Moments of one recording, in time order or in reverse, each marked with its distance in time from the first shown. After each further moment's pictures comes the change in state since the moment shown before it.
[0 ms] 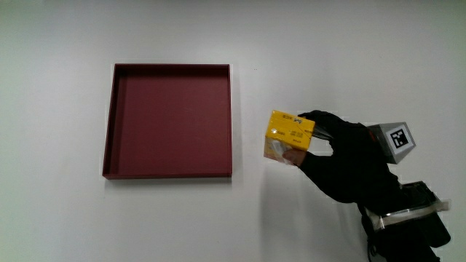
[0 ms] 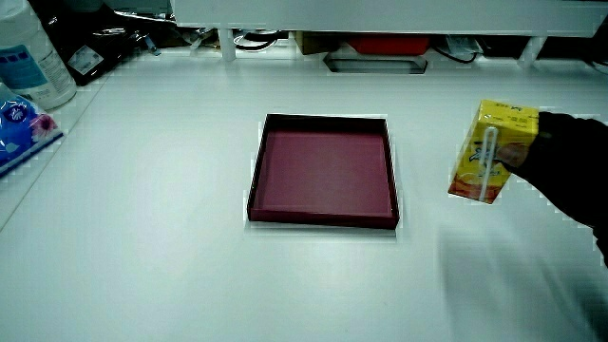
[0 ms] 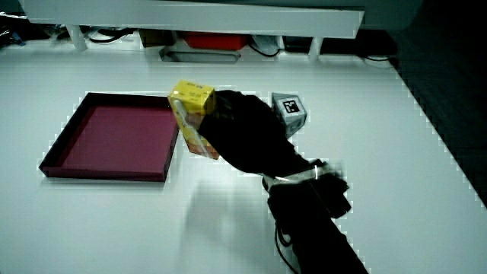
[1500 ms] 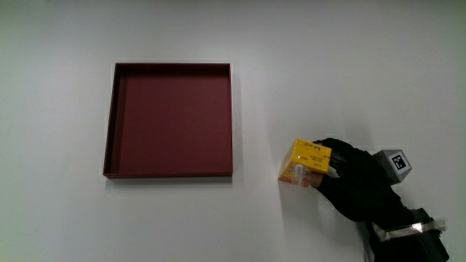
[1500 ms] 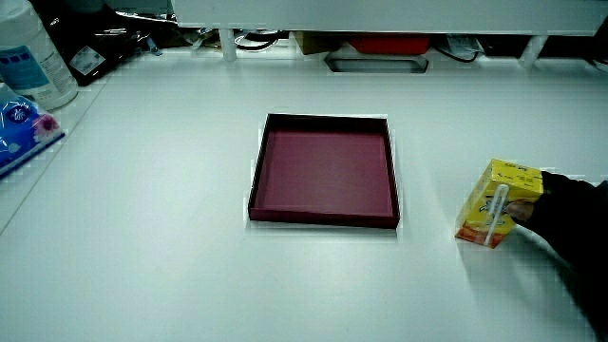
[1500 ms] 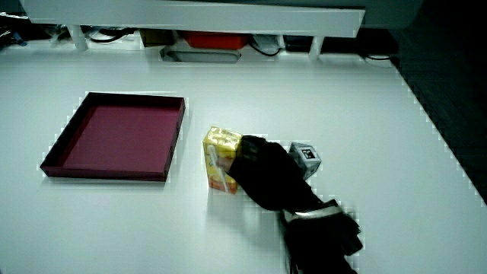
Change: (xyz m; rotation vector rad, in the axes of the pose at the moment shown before) arm 0.095 -0.051 0.015 -0.018 0.242 -0.155
